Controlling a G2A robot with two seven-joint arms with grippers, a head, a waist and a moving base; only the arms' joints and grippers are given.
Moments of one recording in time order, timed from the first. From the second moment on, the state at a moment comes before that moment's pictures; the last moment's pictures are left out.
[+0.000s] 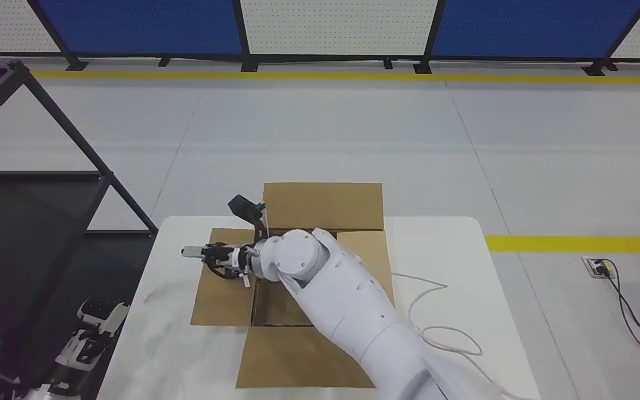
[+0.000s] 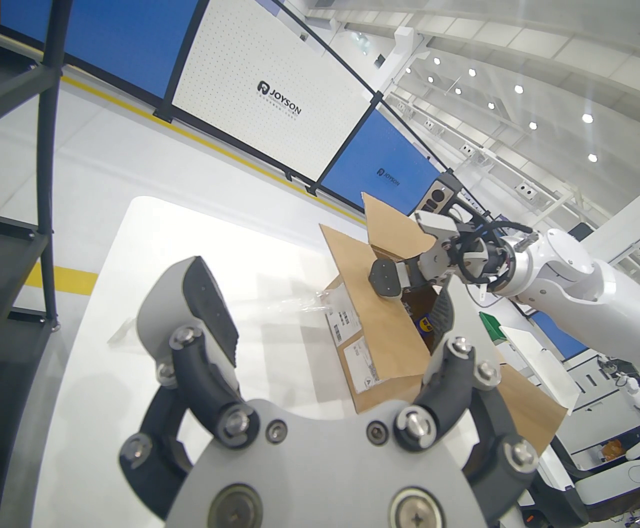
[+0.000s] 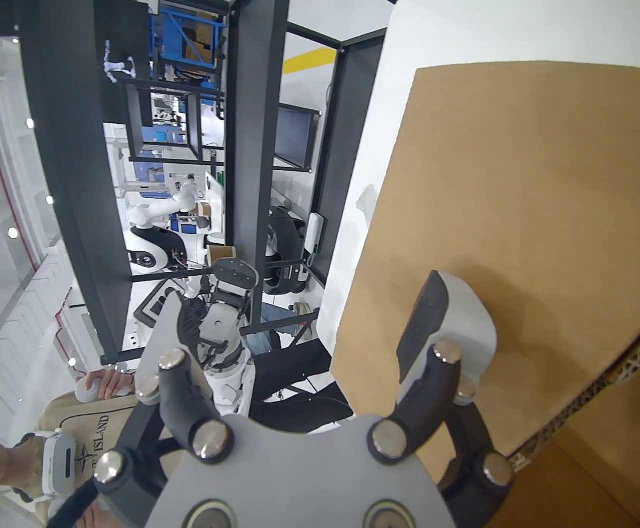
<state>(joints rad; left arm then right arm) 1.58 -1.06 -1.95 -1.64 0.32 -0.63 -0.14 -0.05 -1.99 0.75 -0.24 0.10 -0.14 0.70</state>
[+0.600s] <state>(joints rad) 1.58 -1.06 -1.95 -1.64 0.32 -0.63 -0.14 -0.05 -1.89 0.88 -0.29 0.15 -0.34 0.75</state>
